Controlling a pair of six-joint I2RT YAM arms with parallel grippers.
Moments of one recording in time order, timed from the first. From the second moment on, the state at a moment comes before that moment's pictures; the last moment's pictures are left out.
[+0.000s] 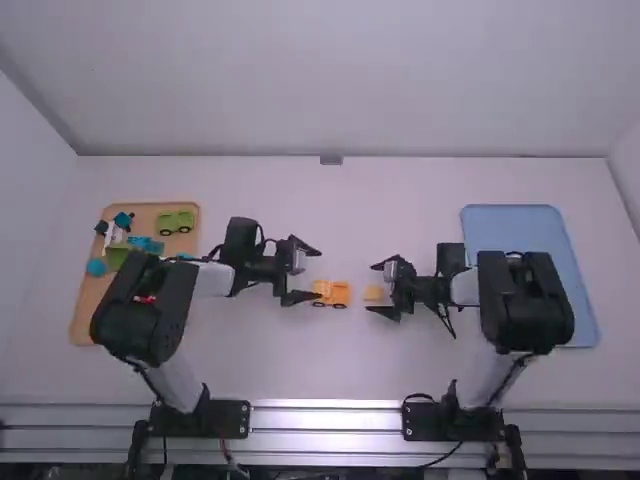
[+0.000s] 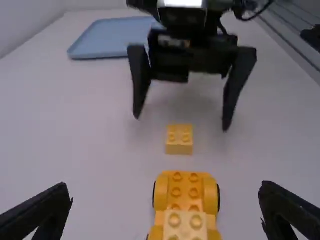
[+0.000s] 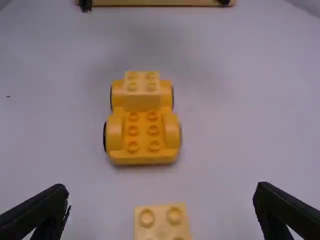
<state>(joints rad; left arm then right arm) -0.19 1.79 0.68 0.34 1.16 0.86 0.00 1.92 0.57 0.15 -1.19 -1.24</state>
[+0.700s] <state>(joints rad) -0.19 1.79 0.68 0.31 1.22 0.87 -0.02 2.10 0.77 -0.21 -1.13 -1.43</state>
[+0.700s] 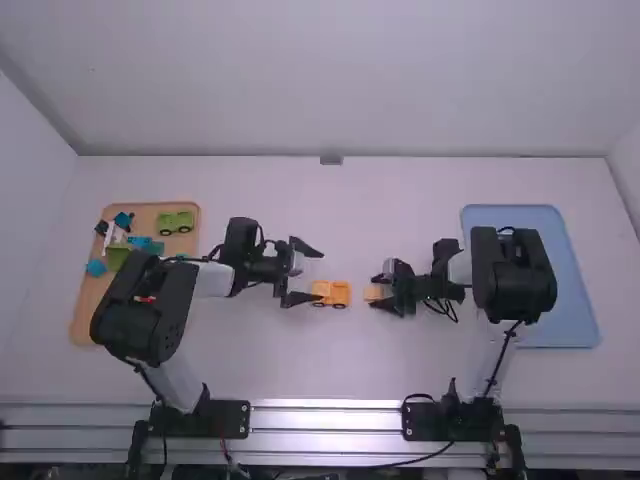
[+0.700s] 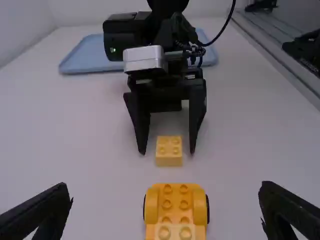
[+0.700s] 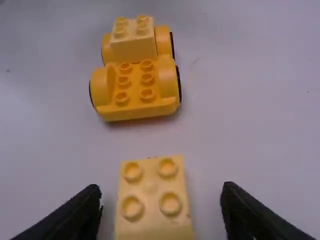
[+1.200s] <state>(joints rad) -0.31 1.90 0.68 0.28 0.92 0.94 -0.03 2.03 0.77 -0.33 -1.14 -1.44</state>
